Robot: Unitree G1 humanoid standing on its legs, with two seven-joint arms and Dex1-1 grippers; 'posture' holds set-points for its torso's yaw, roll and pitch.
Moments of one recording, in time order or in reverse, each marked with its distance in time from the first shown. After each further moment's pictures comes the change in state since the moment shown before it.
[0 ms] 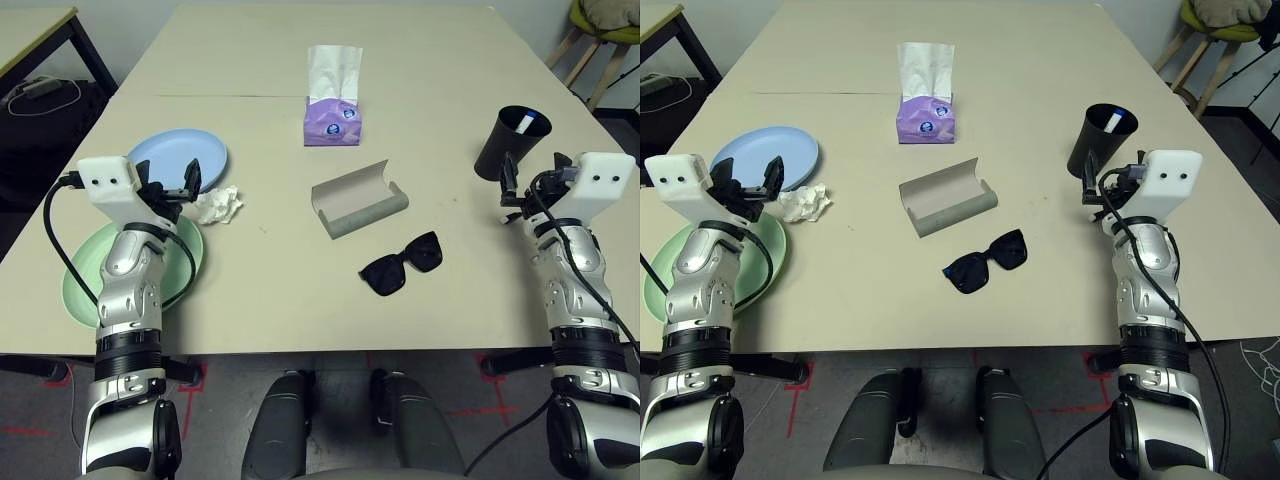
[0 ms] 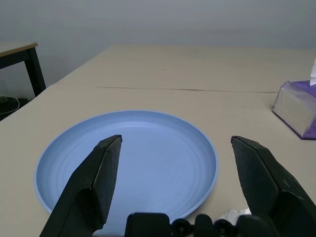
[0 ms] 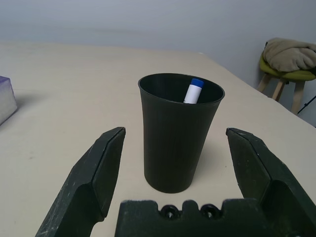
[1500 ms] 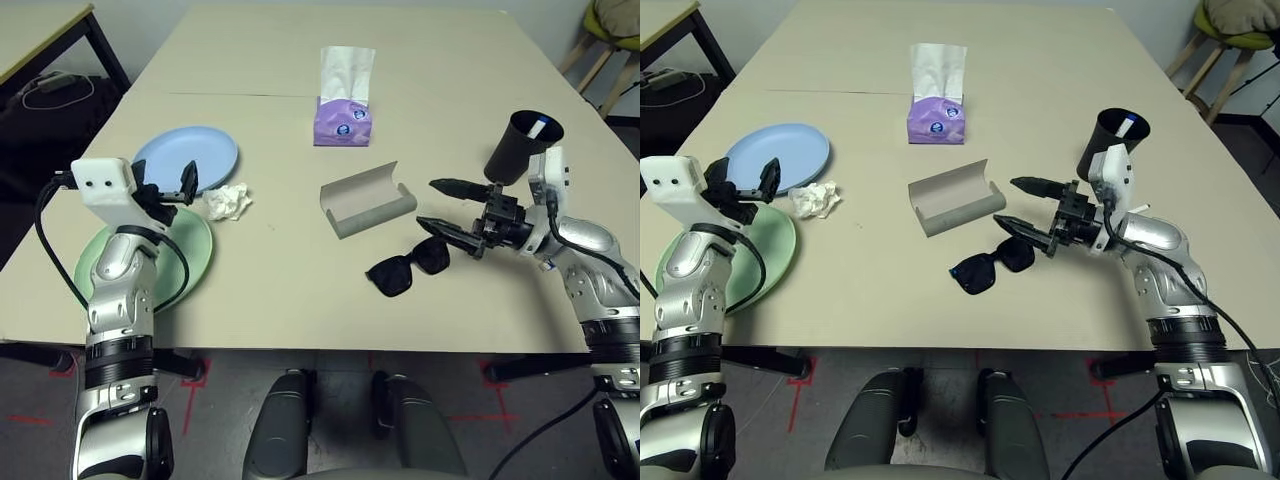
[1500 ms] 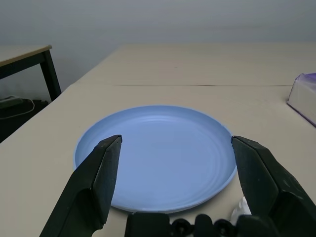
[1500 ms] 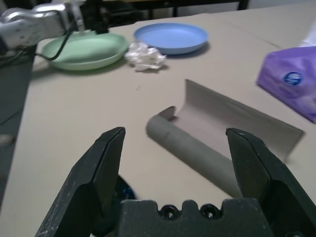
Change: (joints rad) left arm 0.042 0.036 0.000 -0.050 0.001 0.022 -0.021; right arm -0.010 -0.249 0.274 -0.136 0.261 0.176 1.108
